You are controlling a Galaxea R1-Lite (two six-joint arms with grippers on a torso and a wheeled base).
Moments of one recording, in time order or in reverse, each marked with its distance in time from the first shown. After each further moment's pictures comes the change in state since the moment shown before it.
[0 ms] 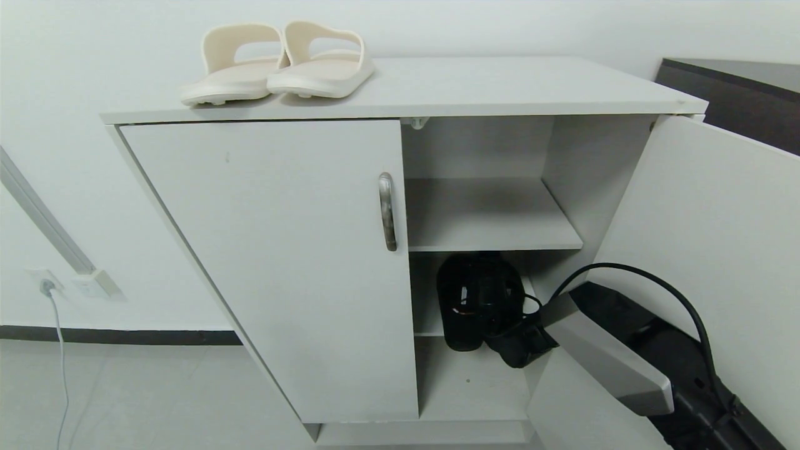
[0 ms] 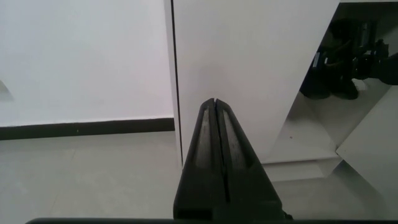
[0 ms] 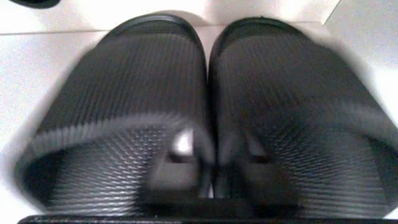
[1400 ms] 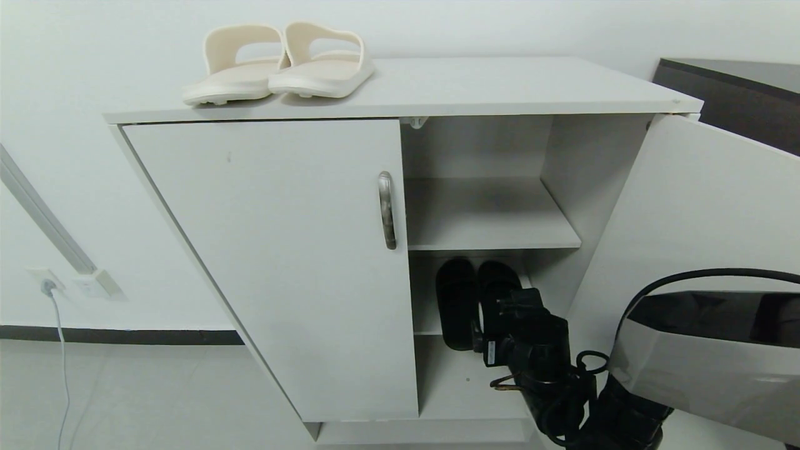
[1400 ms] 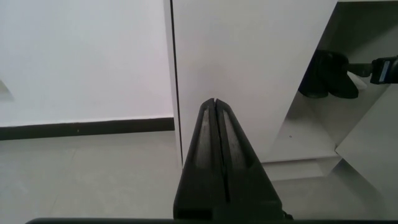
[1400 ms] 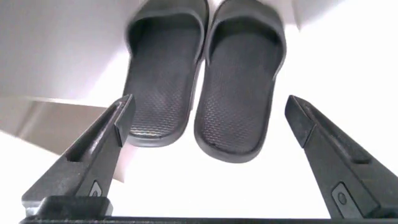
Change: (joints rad) left arm 0.000 0.000 0.000 0.000 -0.001 0.002; right arm 0.179 -0.452 1.025 -0.556 -0.019 -0.024
